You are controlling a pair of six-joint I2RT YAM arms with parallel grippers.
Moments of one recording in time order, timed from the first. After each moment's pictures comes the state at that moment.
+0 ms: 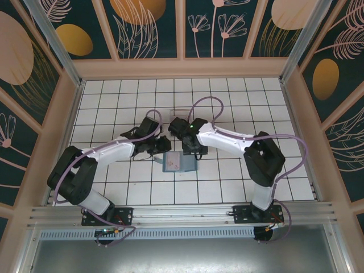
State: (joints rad) left arm -0.59 1.55 0.83 -0.24 0.29 -0.71; right arm 0.91 1.81 1.37 -0.98 0.23 0.85
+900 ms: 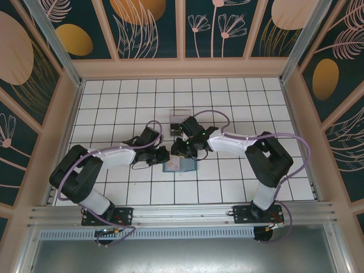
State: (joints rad) left arm -0.61 1.58 0.70 -0.16 0.31 -0.76; right arm 0.81 1.77 1.08 -0.34 -0.38 0.87
